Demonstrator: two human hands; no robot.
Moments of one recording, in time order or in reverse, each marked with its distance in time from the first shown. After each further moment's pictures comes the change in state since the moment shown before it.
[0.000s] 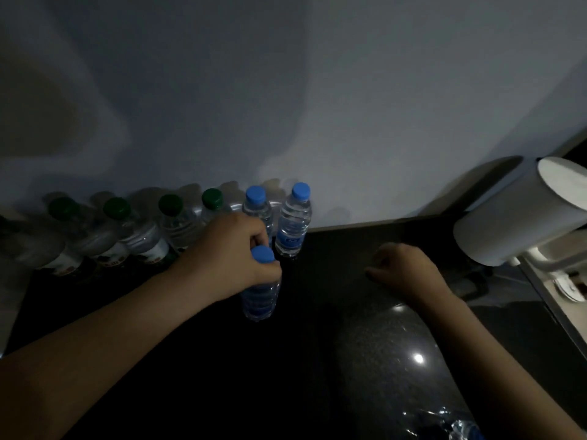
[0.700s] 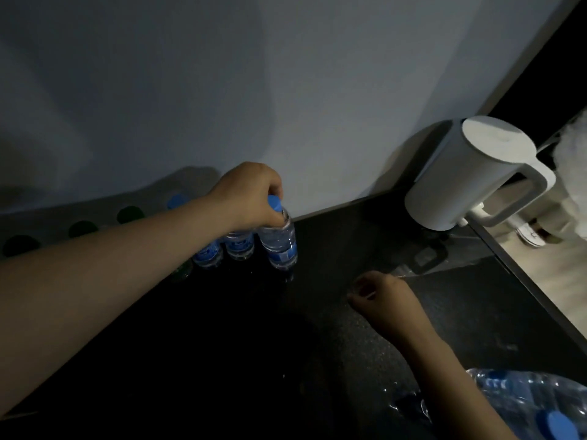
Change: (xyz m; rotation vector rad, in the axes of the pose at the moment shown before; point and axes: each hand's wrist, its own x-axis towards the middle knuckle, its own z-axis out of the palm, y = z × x) left_hand 0.109 0.078 0.050 0.267 -0.156 0.226; right_hand -0.060 0.066 0.035 0.293 0.038 0.180
